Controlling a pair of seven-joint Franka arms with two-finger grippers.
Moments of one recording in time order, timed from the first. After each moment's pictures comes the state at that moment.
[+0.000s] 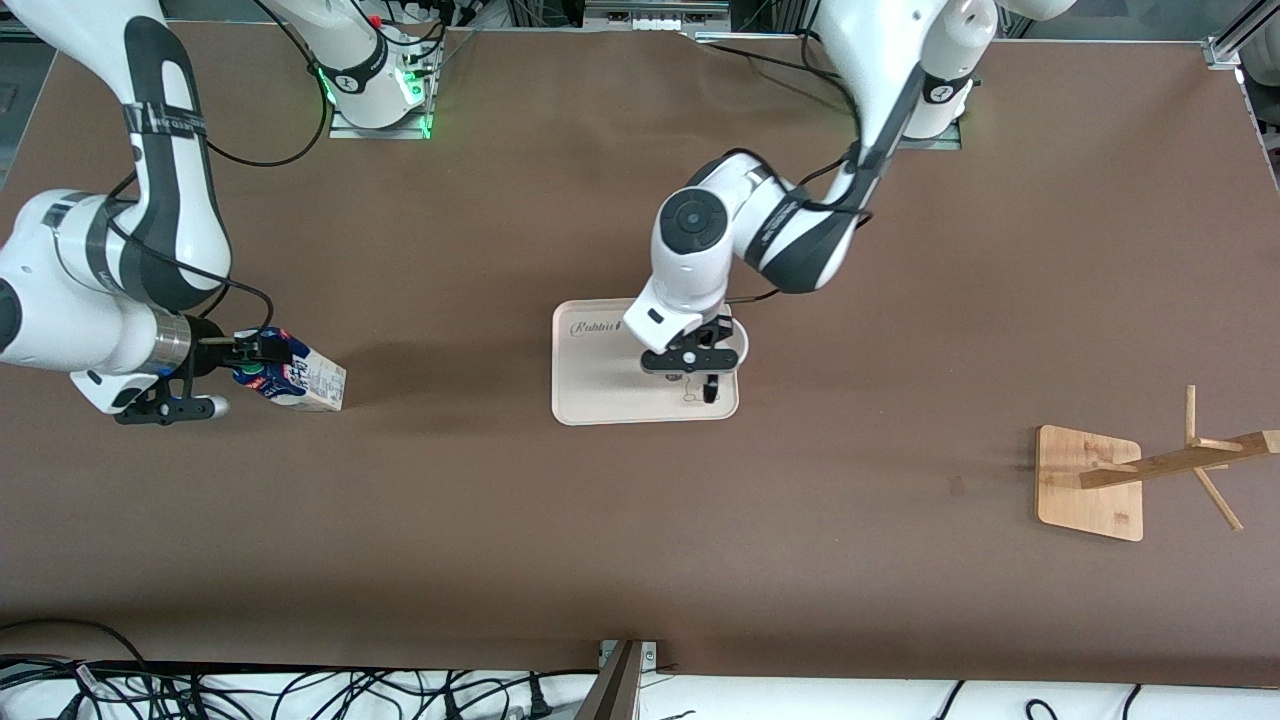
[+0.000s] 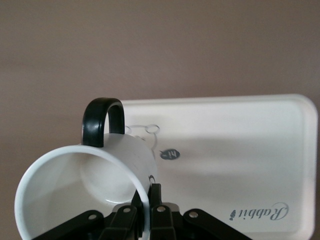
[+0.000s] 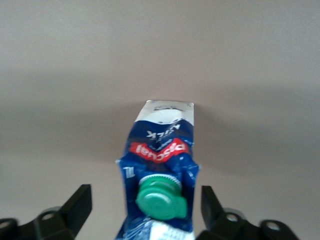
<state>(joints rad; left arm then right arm) -0.68 0.59 0.03 -1.47 0.01 2.09 -0.73 0.35 0.39 -0.44 -1.73 0.24 1.88 -0.24</state>
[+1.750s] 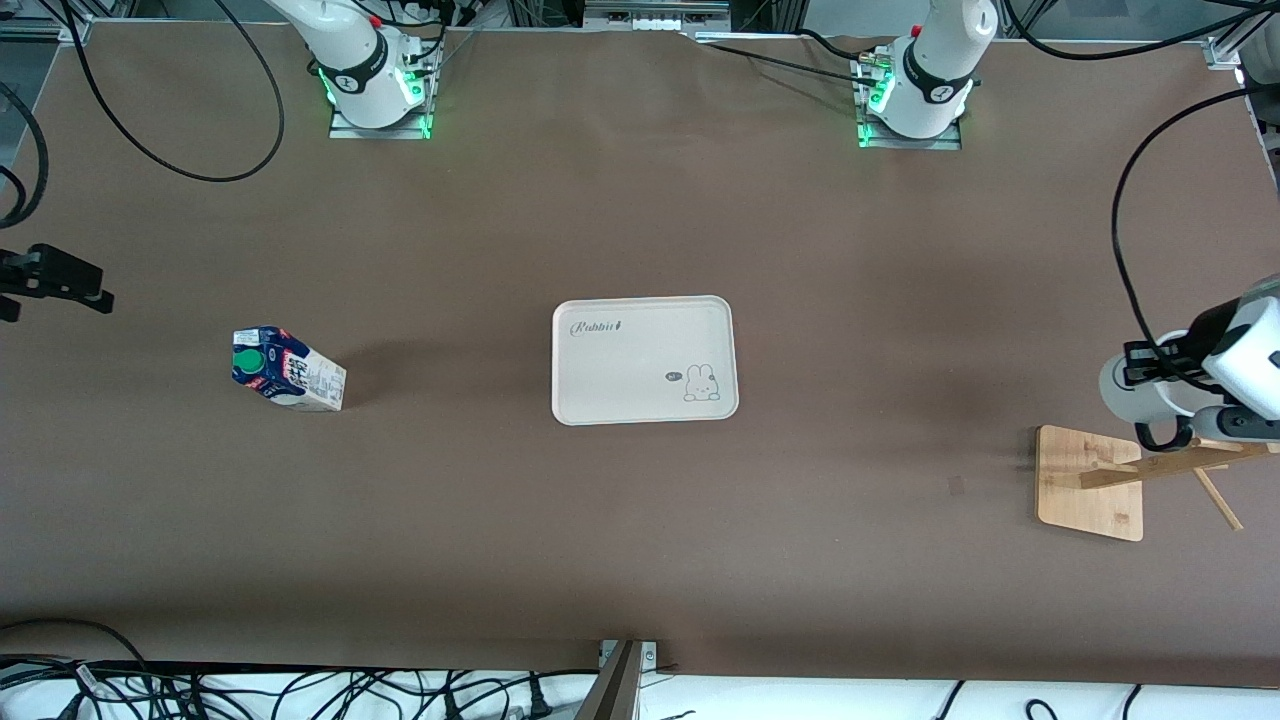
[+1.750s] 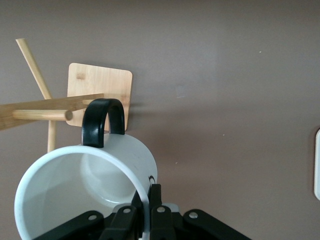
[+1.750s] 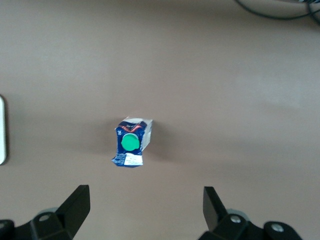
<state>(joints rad) 0.03 0.41 0.04 -1.24 0.01 1.58 0.11 0.07 0.21 -0.19 -1.36 0.02 1.60 -0.24</state>
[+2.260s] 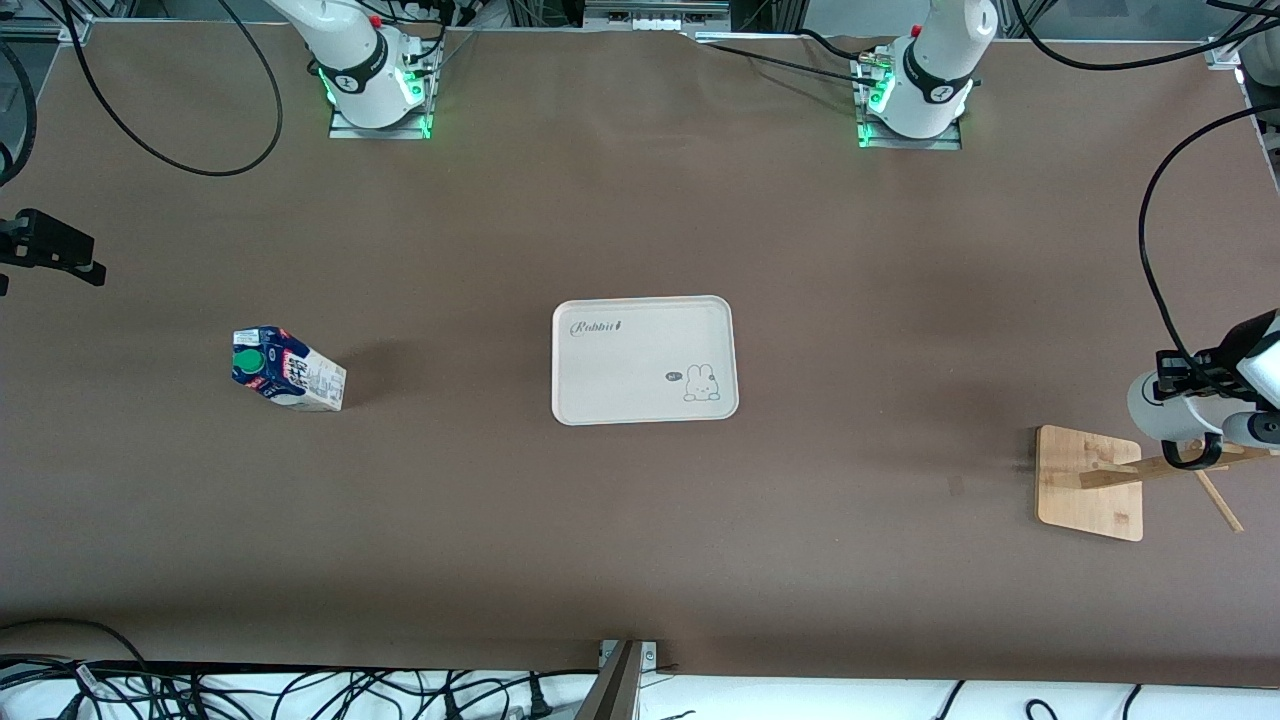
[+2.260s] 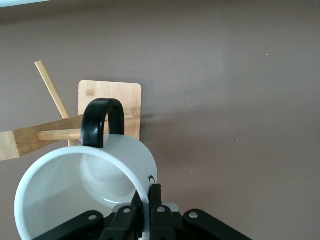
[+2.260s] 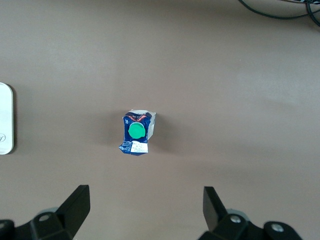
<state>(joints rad) 0.07 0.42 0.04 -1.24 0.01 1.64 0.21 0.07 0.17 -0.17 -1.37 0.01 1.54 -0.24</state>
